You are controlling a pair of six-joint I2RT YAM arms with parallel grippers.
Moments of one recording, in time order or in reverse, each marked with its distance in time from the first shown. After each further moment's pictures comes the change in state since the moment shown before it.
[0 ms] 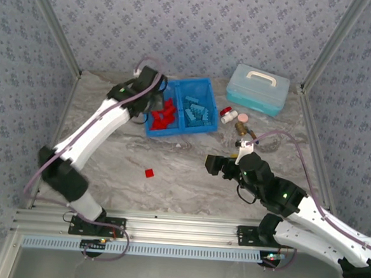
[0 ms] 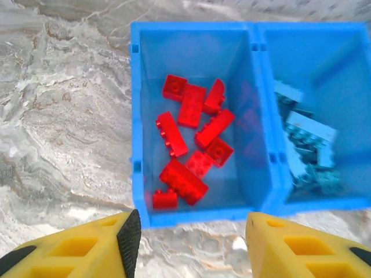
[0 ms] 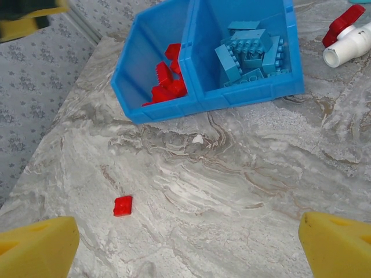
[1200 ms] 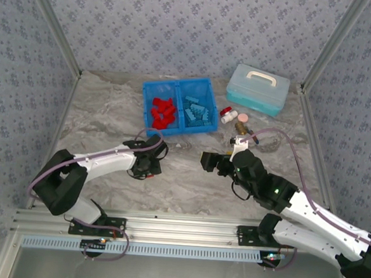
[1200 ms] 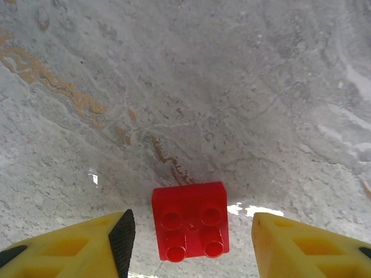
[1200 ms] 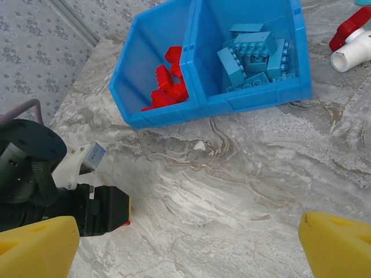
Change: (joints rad) left arm -0.155 -0.064 -0.812 0.247 0.201 -0.393; right arm -0.005 0.078 -0.010 0.088 0.010 -0.005
